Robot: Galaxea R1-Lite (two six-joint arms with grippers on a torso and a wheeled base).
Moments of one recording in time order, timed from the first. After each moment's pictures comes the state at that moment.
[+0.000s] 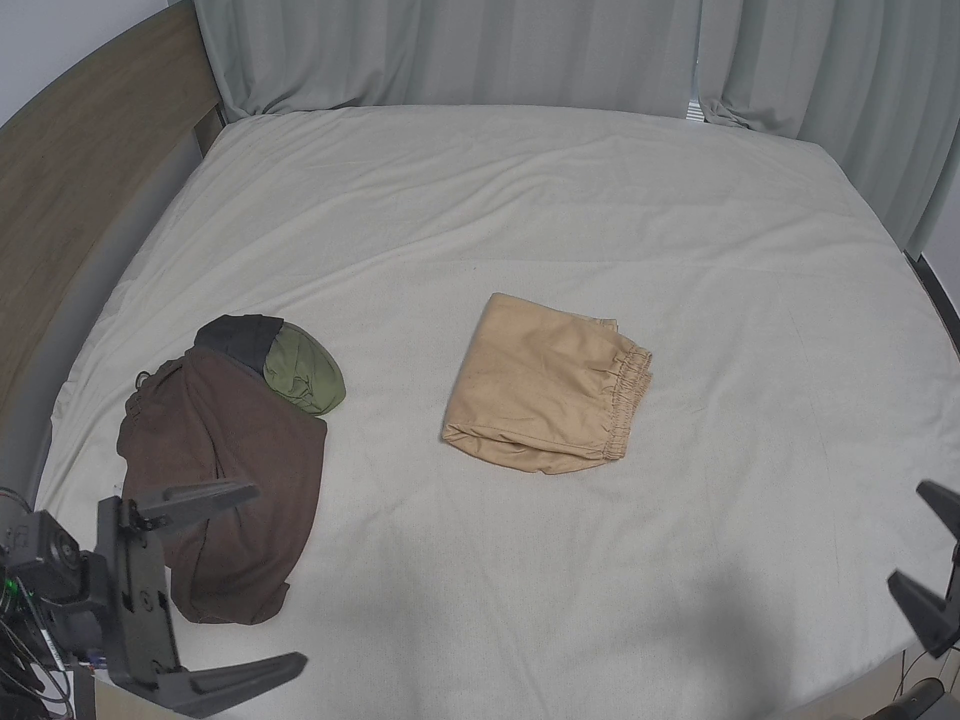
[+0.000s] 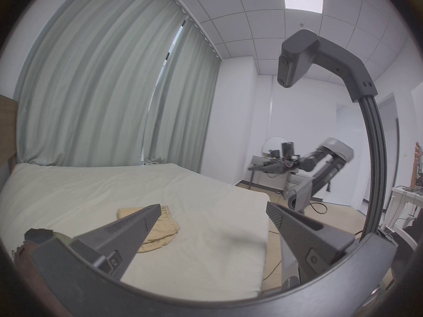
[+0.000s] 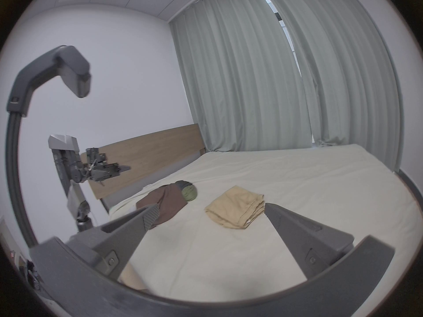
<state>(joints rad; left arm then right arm) -0.47 1.19 -0.02 -1.30 -0.66 0.02 -0.05 0.54 -0.10 -0.51 0.67 0.08</state>
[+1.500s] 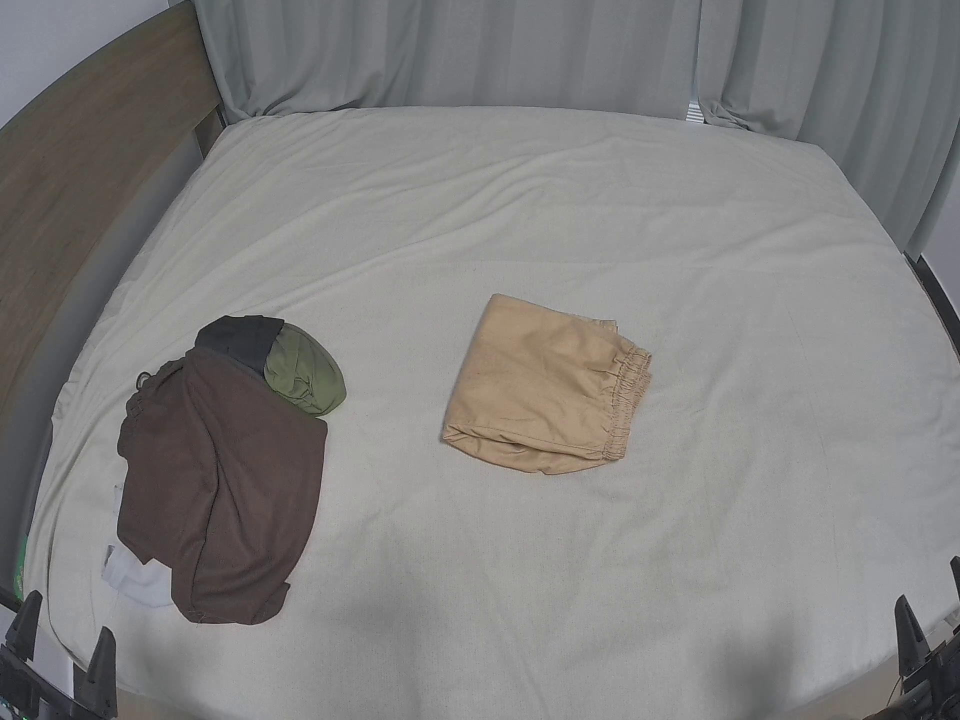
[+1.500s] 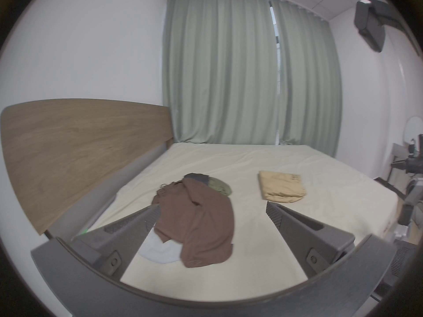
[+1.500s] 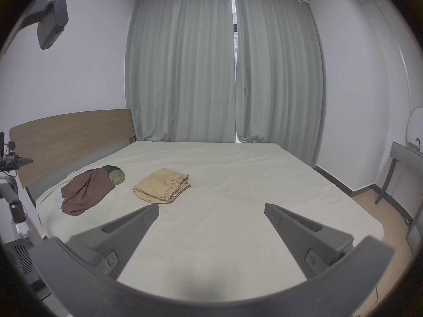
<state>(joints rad) 0.00 0.02 -0.02 -0.02 0.00 -0.01 0.00 0.02 -0.02 0.00 0.02 -0.02</state>
